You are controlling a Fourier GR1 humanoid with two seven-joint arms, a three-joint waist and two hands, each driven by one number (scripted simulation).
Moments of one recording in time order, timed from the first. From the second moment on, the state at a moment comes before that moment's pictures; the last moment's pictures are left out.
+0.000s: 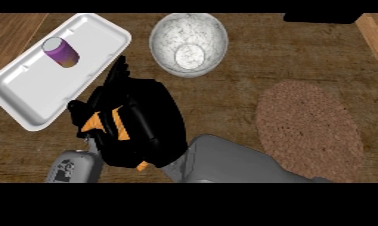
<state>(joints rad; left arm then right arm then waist) -0.17 0.07 -0.10 -1.51 -0.03 0.08 0.09 -0.86 0.00 0.84 -1.47 0.41 -0.55 0.53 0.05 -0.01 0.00</state>
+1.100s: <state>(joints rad) -0.17 0.06 -0.09 -1.53 -0.05 0.09 0.08 -1.51 0.00 0.73 -0.94 0.35 -0.53 0.89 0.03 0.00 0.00</state>
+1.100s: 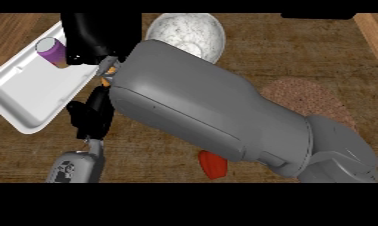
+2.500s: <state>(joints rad) -0.19 0.06 -0.08 -1.54 -0.04 0.07 0.10 -1.29 -0.02 0.45 -0.31 0.24 -0.42 0.18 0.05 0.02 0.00</state>
